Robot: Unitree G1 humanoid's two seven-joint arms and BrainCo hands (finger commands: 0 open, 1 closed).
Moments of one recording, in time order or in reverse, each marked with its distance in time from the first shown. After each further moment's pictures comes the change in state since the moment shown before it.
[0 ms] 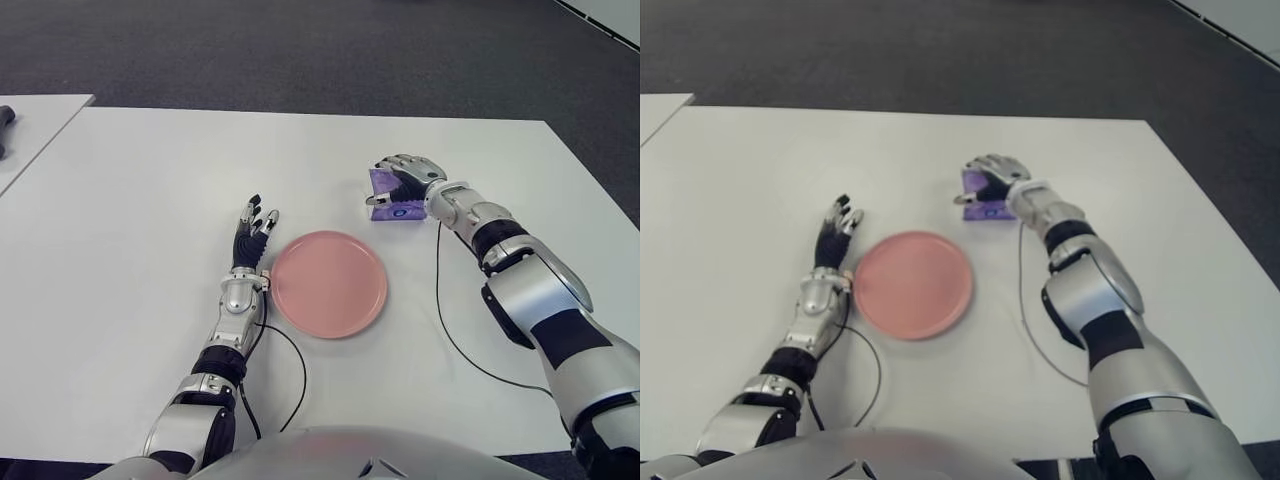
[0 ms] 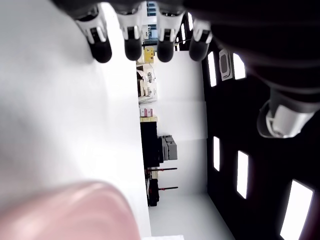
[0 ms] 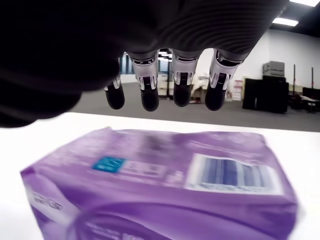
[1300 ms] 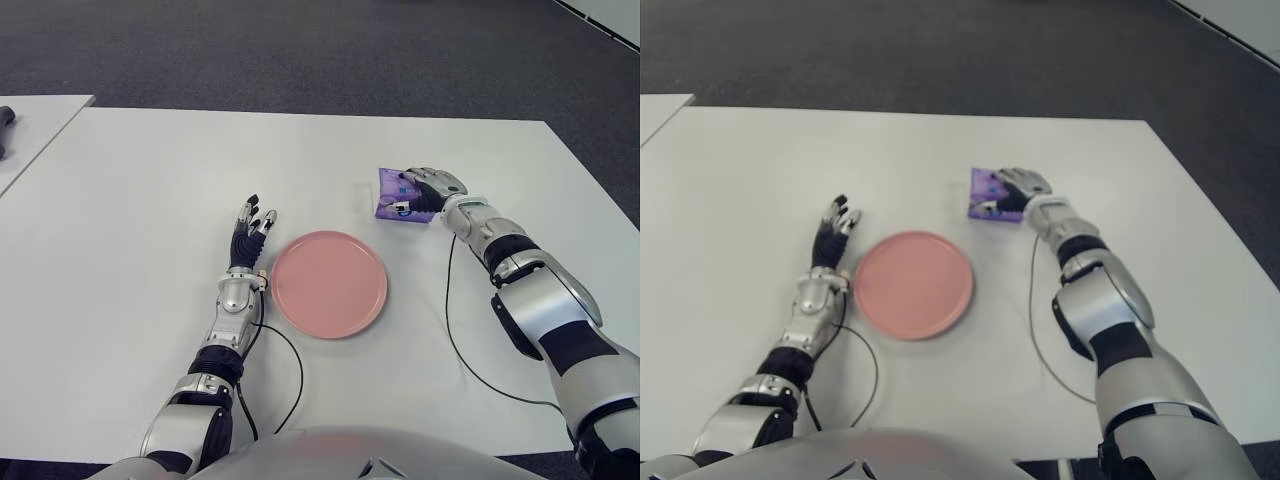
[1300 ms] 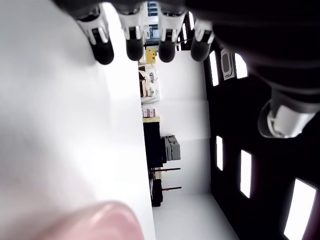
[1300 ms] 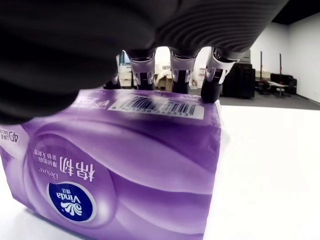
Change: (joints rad) left arm 0.000 0.015 0.004 -0.007 -0.002 0.031 0.000; right arm 0.073 -0.037 -0.045 0.005 0.026 0.082 0.007
